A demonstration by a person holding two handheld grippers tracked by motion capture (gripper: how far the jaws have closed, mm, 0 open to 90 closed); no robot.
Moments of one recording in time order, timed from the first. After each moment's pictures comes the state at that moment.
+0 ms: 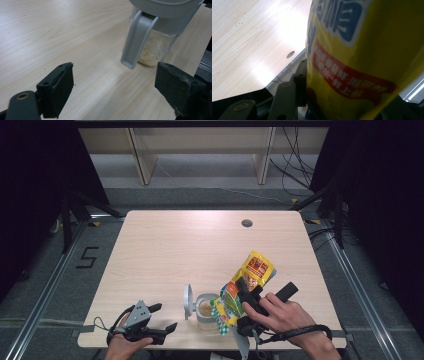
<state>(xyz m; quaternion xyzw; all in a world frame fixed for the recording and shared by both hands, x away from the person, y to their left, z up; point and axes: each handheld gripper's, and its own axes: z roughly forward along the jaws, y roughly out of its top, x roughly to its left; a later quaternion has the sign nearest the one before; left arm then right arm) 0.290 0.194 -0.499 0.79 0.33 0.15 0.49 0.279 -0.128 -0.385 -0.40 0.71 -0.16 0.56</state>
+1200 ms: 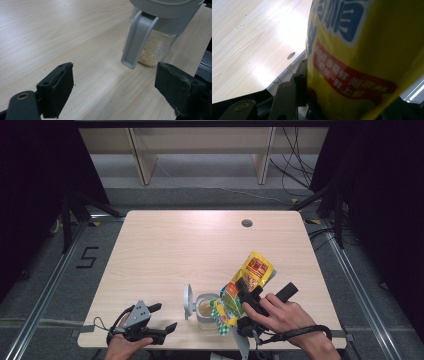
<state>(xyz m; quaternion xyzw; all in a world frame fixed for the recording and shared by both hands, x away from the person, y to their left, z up) 0.290 0.194 -0.498 0.79 0.33 0.15 0.49 0.279 -0.129 -0.386 -0.41 0.71 -0.16 0.55</state>
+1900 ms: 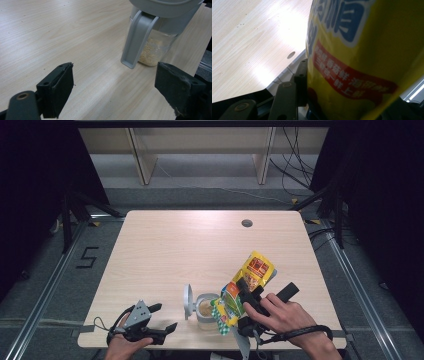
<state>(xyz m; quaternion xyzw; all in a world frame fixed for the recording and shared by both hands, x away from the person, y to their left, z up) 0.291 0.194 -0.498 0.79 0.32 0.16 0.49 0.278 -0.130 -0.385 -0.40 0.71 -0.16 0.56</state>
